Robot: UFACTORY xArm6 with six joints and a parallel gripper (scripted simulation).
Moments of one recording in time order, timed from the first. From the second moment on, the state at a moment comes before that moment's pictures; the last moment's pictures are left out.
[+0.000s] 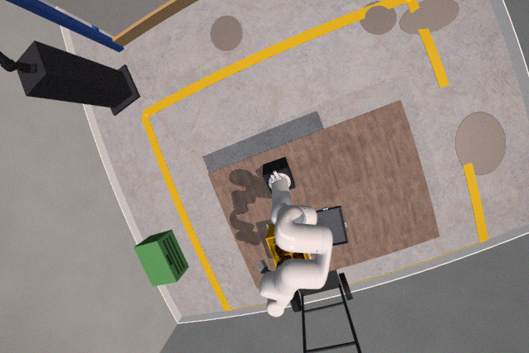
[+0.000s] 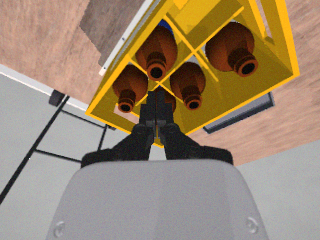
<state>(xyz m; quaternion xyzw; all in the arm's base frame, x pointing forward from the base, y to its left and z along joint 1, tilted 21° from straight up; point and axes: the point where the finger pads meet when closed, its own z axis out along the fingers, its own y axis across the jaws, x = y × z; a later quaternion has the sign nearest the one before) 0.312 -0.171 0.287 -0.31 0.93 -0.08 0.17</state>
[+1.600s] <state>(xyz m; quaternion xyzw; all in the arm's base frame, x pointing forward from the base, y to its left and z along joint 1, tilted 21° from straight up) 0.324 -0.083 0.287 -0.31 0.93 -0.08 0.17</state>
